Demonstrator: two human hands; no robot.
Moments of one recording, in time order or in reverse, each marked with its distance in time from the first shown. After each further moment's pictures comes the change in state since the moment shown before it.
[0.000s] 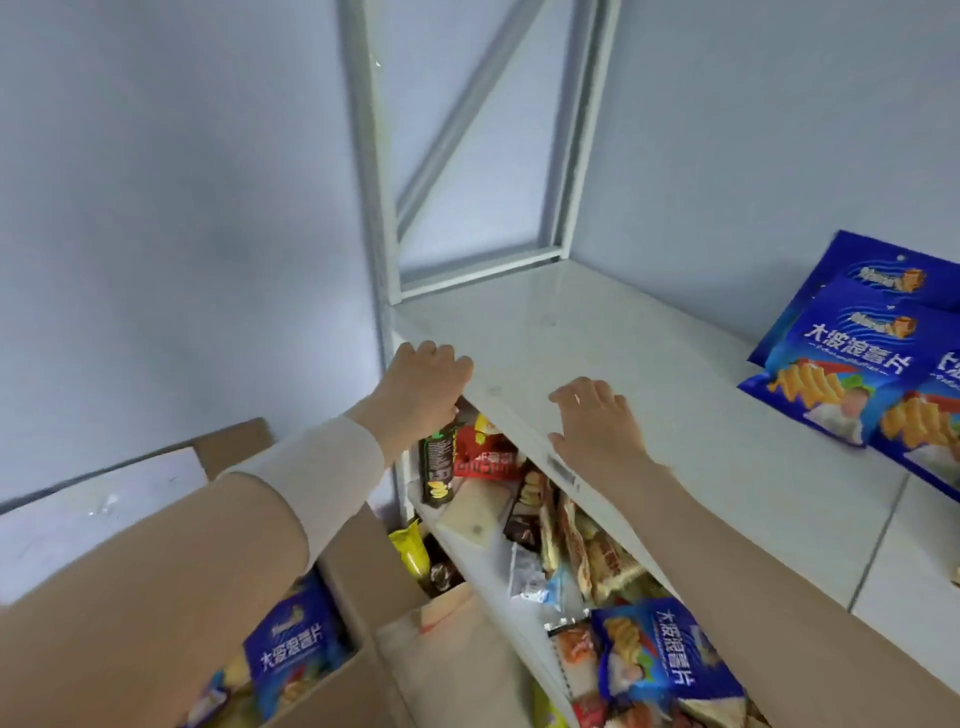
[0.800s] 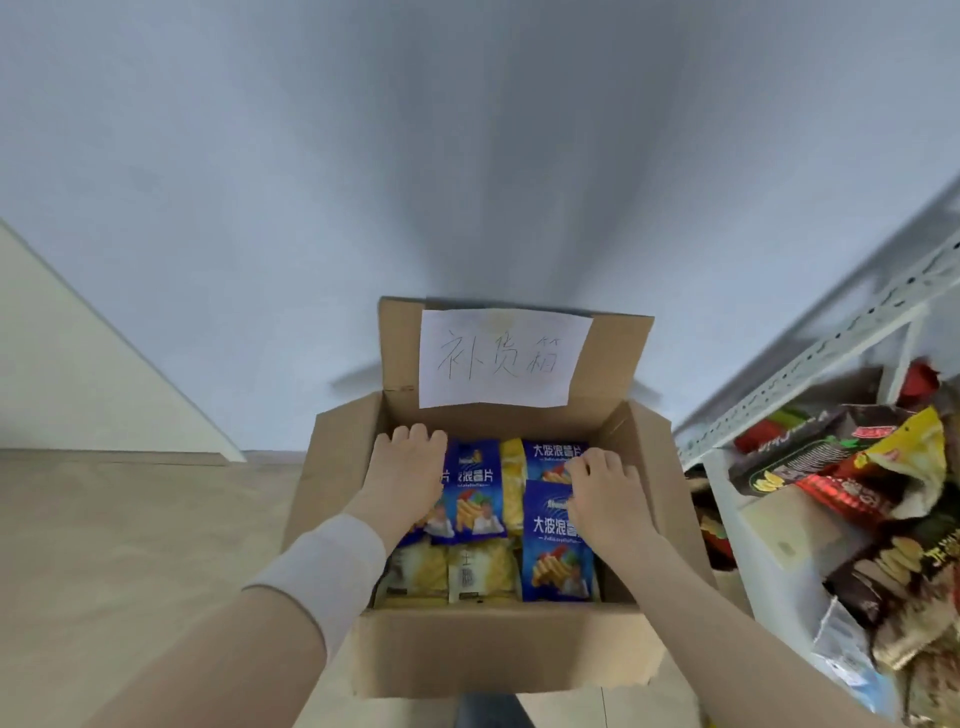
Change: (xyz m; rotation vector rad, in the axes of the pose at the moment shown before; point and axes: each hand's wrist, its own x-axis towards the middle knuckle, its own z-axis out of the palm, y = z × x) left_hand -0.399 -0.271 0.254 -0.323 -0.523 -0.783; right_hand -0.013 -0.467 0.195 -0.084 -0.280 -0.621
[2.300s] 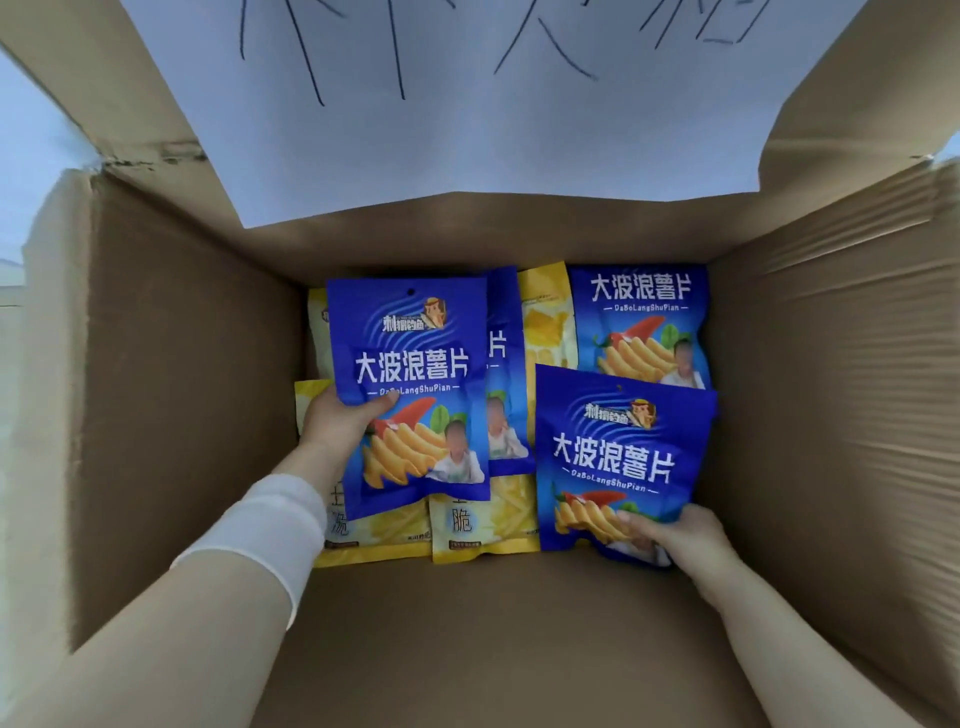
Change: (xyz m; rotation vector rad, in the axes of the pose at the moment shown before) left_hand 0.235 -0.028 0.384 -1.334 -0.204 -0.915; right_hand 0.110 0.069 0.403 1.240 -0.574 0.950
